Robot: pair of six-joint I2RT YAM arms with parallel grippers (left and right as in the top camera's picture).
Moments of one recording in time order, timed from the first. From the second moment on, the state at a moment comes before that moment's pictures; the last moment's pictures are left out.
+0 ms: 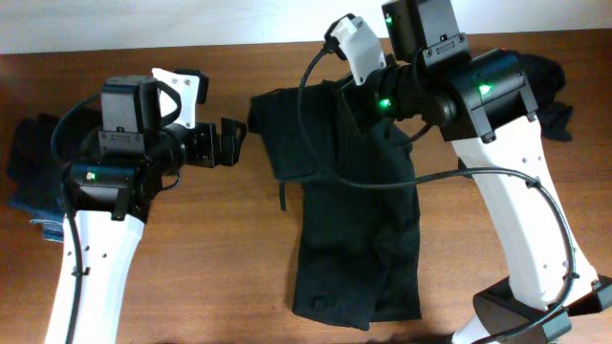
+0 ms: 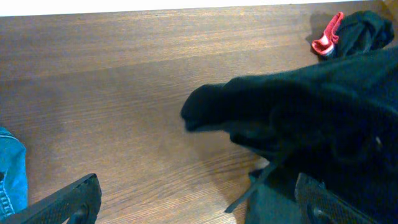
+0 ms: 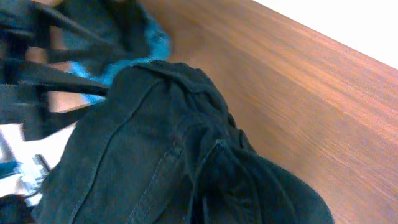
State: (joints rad) left arm -0.12 1.35 1.44 -0.85 0.29 -0.04; right arm 0.42 1.77 2.24 -1.30 -0.42 -0.11
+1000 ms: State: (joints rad) left arm -0.12 1.35 1.44 -0.83 0.36 0.16; right arm 0.42 1.44 2.30 -1.30 -0.64 -0.10
